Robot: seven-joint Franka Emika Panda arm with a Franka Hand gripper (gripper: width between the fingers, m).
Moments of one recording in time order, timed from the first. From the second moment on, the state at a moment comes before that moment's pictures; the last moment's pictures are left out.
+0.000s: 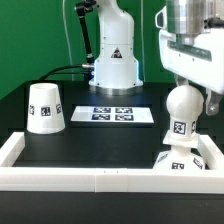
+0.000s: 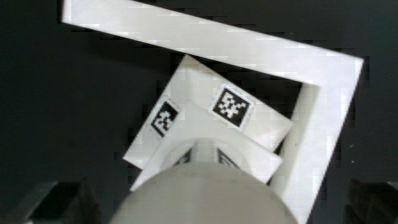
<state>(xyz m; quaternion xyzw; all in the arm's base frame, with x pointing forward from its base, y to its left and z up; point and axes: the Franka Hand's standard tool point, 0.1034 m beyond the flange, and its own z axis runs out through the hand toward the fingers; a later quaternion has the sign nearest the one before) 0.592 0.110 0.125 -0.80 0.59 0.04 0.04</state>
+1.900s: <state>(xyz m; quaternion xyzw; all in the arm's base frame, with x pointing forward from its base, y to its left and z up) 0.505 0.020 0.151 -0.95 0.32 -0.02 0.01</state>
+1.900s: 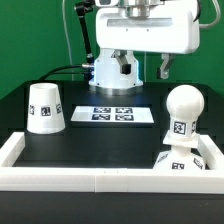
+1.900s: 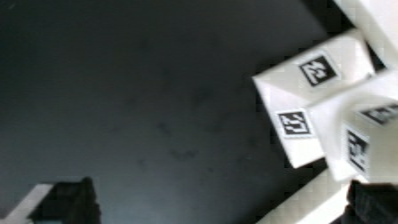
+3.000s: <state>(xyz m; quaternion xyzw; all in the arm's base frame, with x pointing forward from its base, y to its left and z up) 0.449 -0.045 0.143 -0.99 0.15 -0.03 -0.01</state>
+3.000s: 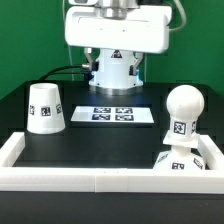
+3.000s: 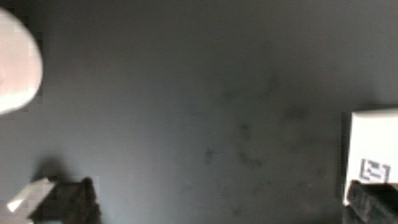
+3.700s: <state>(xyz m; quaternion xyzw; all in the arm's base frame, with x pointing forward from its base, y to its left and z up) 0.409 -0.115 0.113 -0.99 0.14 -0.02 0.00</state>
